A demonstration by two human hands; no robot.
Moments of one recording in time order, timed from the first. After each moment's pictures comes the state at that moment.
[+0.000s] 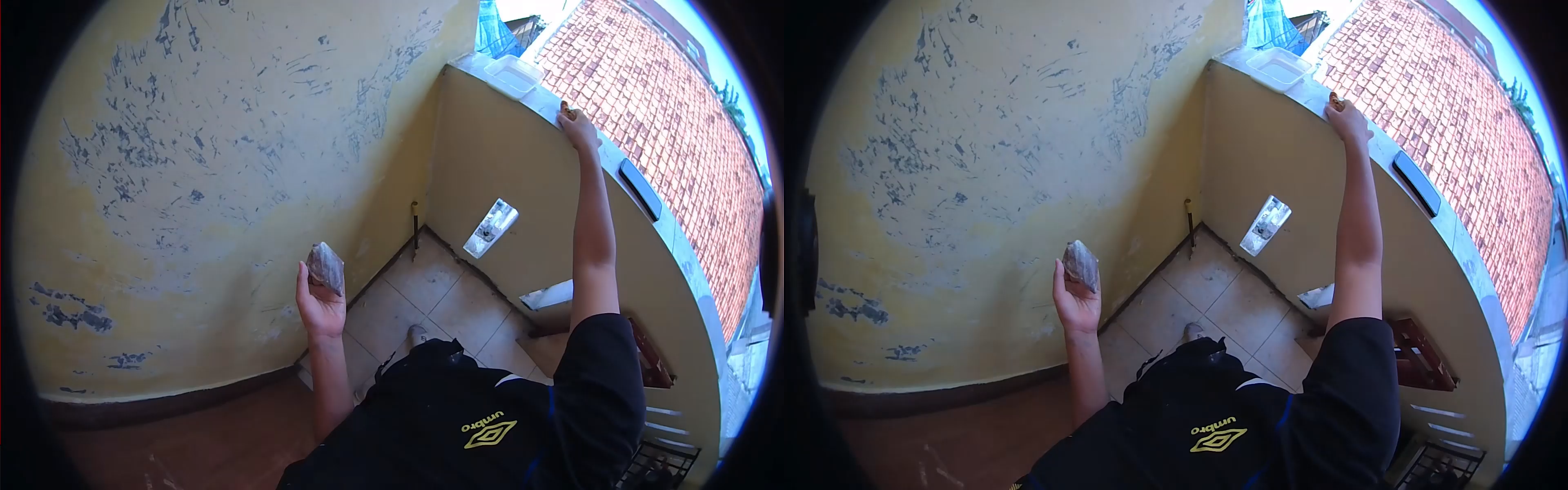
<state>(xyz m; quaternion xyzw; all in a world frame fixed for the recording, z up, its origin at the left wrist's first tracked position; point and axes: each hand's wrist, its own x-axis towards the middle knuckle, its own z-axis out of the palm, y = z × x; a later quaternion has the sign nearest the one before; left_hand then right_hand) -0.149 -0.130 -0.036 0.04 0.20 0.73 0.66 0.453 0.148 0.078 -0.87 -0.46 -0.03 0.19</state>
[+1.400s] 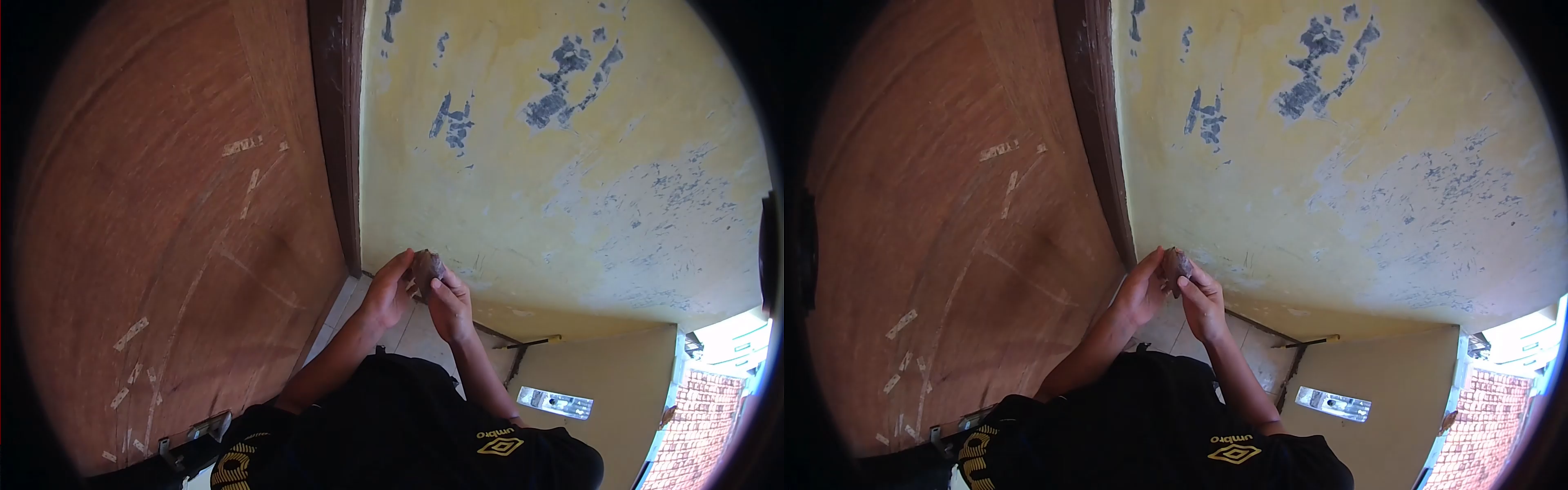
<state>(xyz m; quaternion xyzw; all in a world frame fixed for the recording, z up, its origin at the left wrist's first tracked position) -0.376 -0.446 -0.051 0.05 0.29 0.86 0.42 -0.277 -0.322 -0.032 -0.01 -0.45 0.88 0.15</state>
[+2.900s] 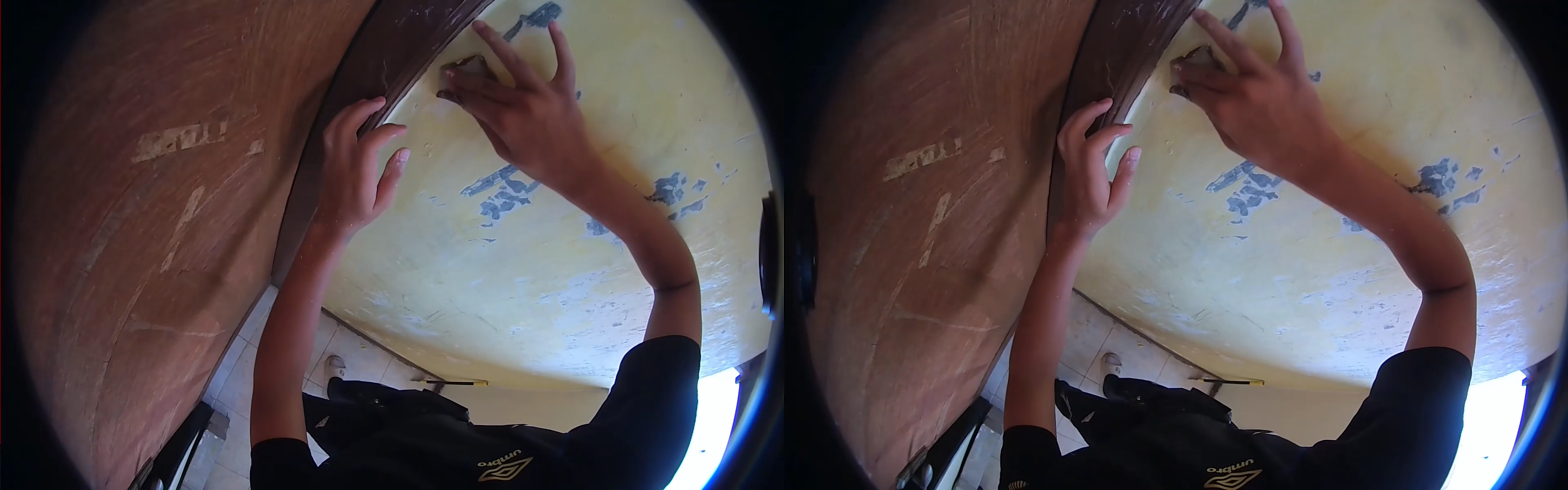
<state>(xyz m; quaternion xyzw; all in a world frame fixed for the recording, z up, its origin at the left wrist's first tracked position) -0.638 -0.404 0.011 0.31 0.61 0.54 -0.49 -0.573 -0.253 0.245 0.37 -0.78 -0.41 0.30</state>
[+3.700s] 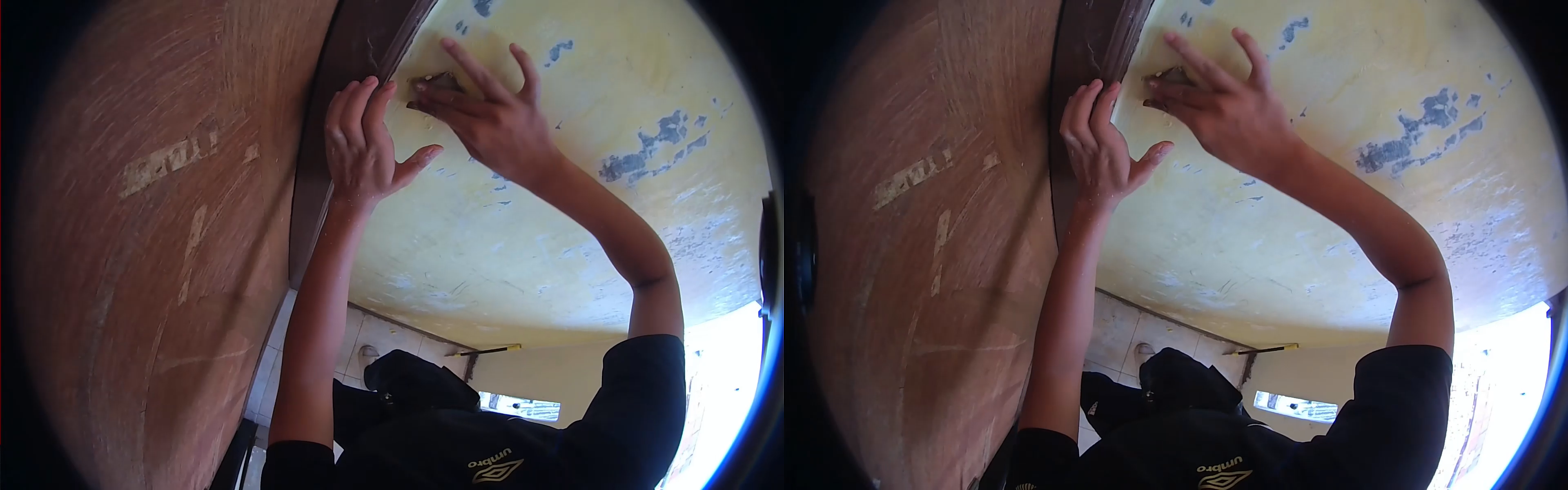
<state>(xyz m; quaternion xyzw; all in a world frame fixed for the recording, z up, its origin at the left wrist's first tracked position) -0.658 -0.381 -0.002 0.30 0.63 0.43 -0.57 -0.563 -0.240 0.167 0.28 -0.80 -0.42 0.33</state>
